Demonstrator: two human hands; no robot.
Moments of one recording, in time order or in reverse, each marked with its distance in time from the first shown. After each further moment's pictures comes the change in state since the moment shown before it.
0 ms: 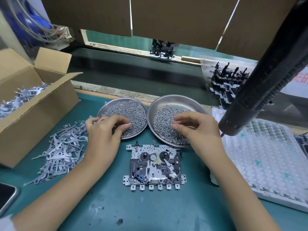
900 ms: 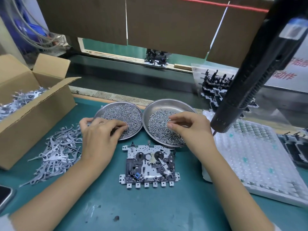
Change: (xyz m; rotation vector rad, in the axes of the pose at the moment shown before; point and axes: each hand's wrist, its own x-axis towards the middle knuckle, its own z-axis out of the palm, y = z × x) left_hand 0.000 -0.003 0.002 0.190 0.051 0.095; right_hand 0.001 0.001 -0.004 0.016 0.006 -0.034
